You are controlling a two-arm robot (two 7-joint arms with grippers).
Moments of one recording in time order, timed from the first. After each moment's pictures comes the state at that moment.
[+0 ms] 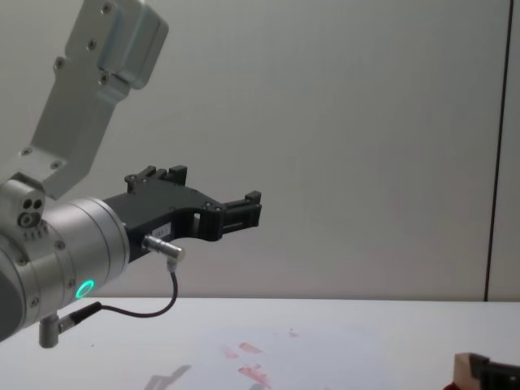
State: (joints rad) left arm -0.24 0.38 0.45 -1.63 -0.20 0.01 -0.01; right arm -0.05 0.36 -0.23 -1.66 0.27 0.20 0.10
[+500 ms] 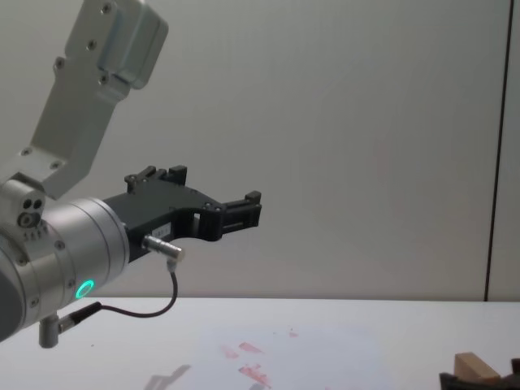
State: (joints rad) left arm -0.24 0.38 0.45 -1.63 -0.20 0.01 -0.01; right arm 0.03 0.28 -0.26 -1.56 0.26 0.27 0.06
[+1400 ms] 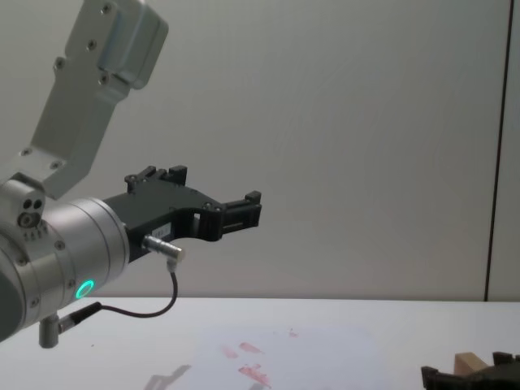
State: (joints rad) left arm -0.24 0.38 0.45 -1.63 -0.20 0.01 -0.01; right arm 0.07 0.23 -0.27 -1.52 0.22 0.28 0.04
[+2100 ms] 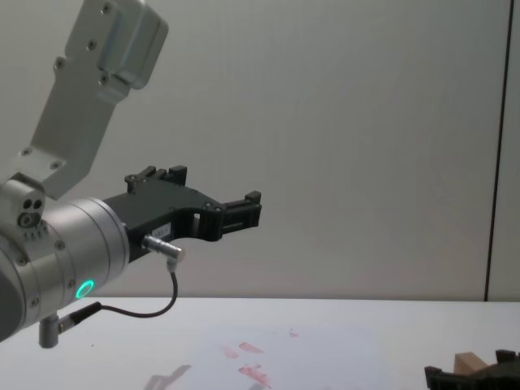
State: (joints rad) left arm -0.24 0.38 0.45 -1.63 -0.20 0.01 -0.01; right arm 0.07 0.24 -0.27 -1.54 0.19 0.32 0.06
